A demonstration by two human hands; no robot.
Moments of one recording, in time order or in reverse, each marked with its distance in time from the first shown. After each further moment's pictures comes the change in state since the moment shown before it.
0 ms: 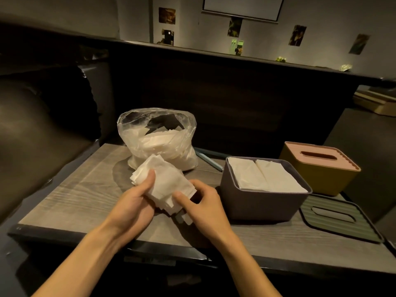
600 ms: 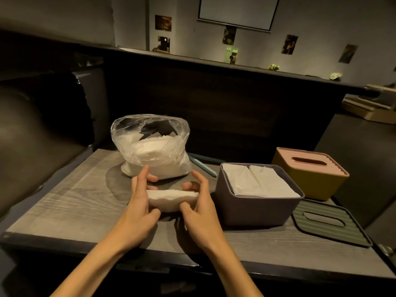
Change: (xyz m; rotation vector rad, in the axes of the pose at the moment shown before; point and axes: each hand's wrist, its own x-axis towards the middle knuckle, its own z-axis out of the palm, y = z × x) left_hand 0.023 -0.026 -0.024 1.068 -0.028 0.478; right_hand -0.004 0.007 -0.002 -0.116 0.083 0.022
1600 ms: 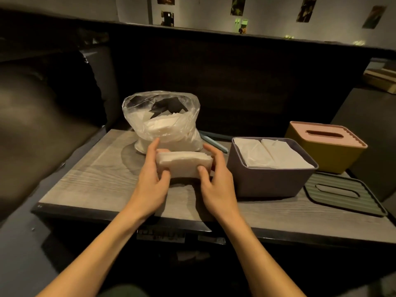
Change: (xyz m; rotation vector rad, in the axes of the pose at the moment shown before) left_hand -0.001 0.003 0.002 -0.089 0.106 -0.080; right_hand 0.003 0.005 0.002 -0.044 0.152 -0.109
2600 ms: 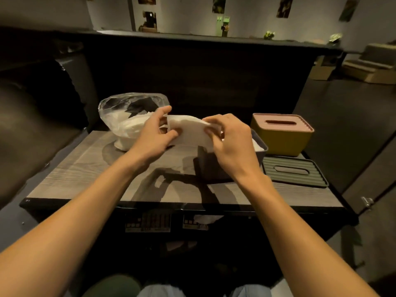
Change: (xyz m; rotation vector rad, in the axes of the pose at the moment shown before) left_hand 0.027 0.109 0.029 -0.021 -0.091 0.027; right_hand 0.005 -0.065 -0.117 -0.462 0.149 -0.307
